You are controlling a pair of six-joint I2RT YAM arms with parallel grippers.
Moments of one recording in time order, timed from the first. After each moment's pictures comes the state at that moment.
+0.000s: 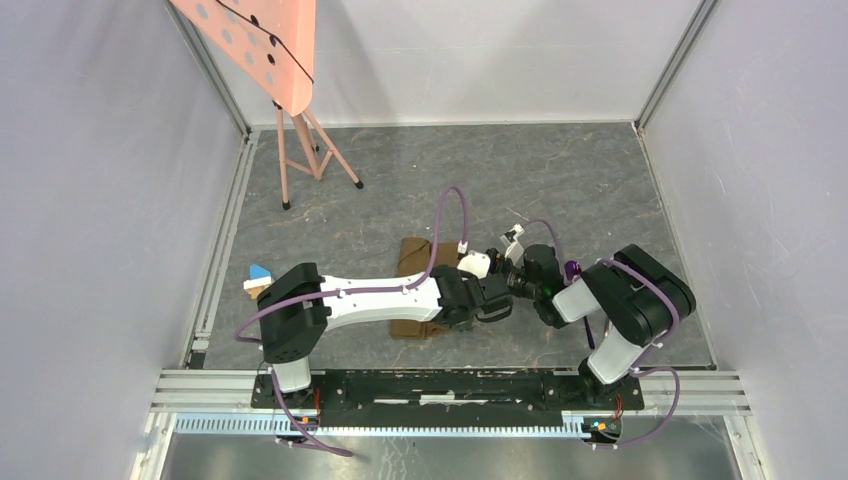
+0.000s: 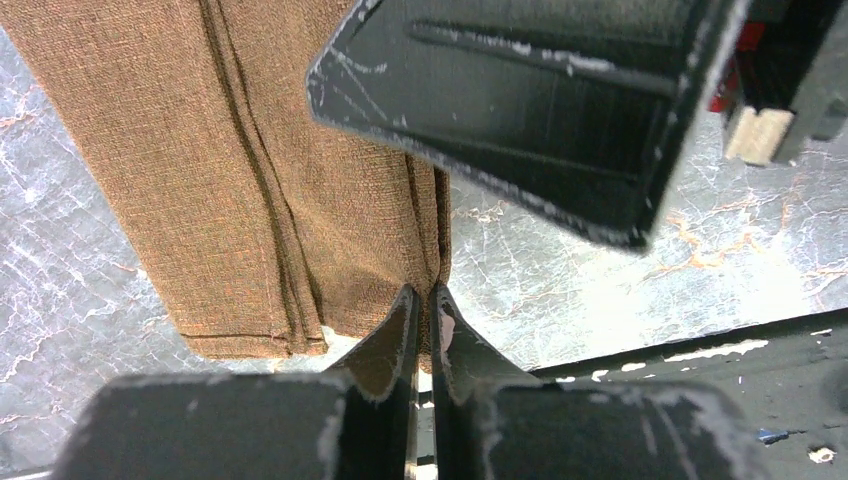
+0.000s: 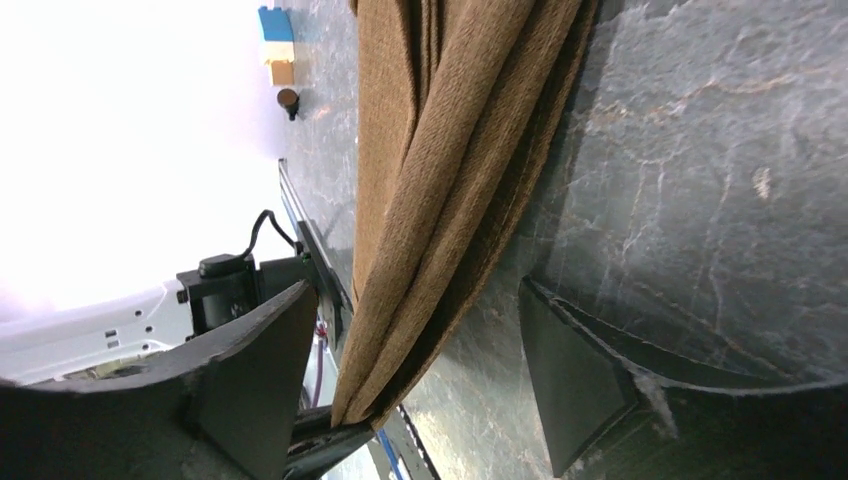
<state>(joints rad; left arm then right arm) -1.27 1.80 1.32 -0.87 -0.42 -0.90 0.50 1.67 0.29 0.93 -0.61 1.03</state>
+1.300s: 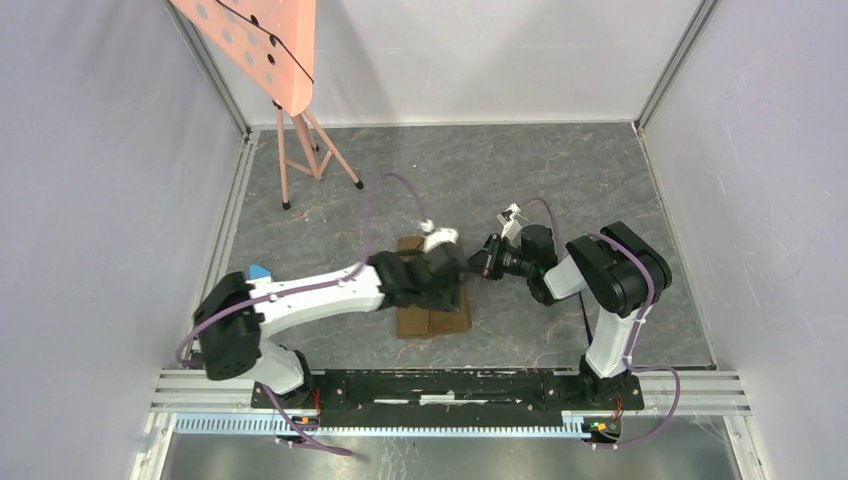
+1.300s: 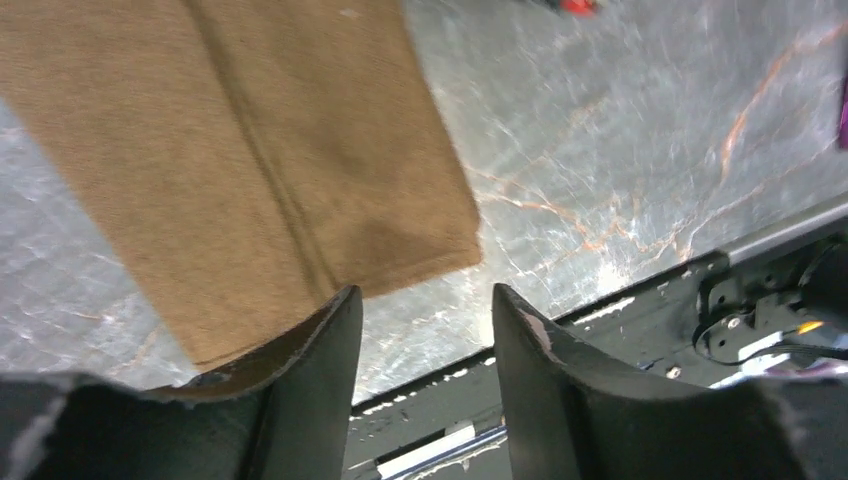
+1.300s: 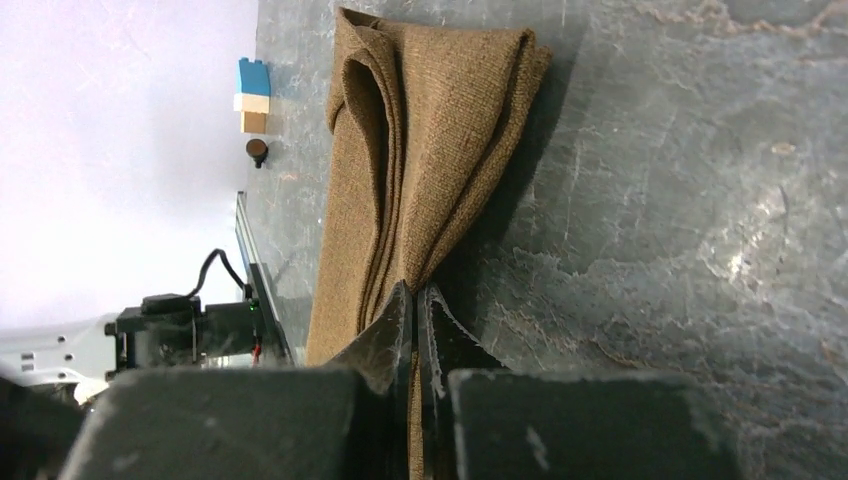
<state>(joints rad) -1.18 1.56 1.15 -0.64 -0.26 -0.83 0.41 1.87 0.46 0.99 -0.64 0.88</state>
